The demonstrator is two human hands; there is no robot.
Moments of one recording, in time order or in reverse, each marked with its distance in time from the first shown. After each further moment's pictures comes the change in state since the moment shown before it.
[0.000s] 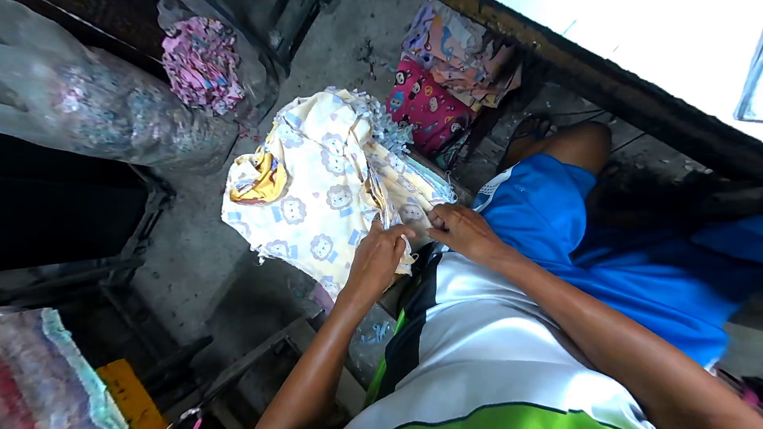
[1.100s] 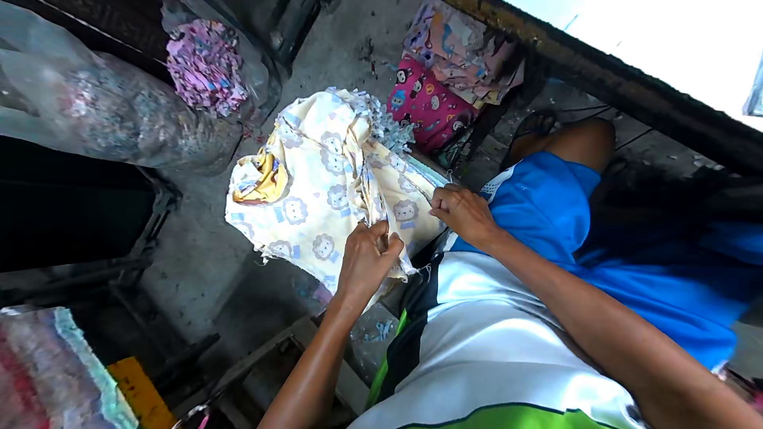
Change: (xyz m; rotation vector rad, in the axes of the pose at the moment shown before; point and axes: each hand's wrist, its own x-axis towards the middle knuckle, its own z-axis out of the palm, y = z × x) left_hand -0.010 -0.007 -0.010 -0.177 0.254 0.013; right_hand 0.029 0.010 -0.005 -0.019 0.104 0.034
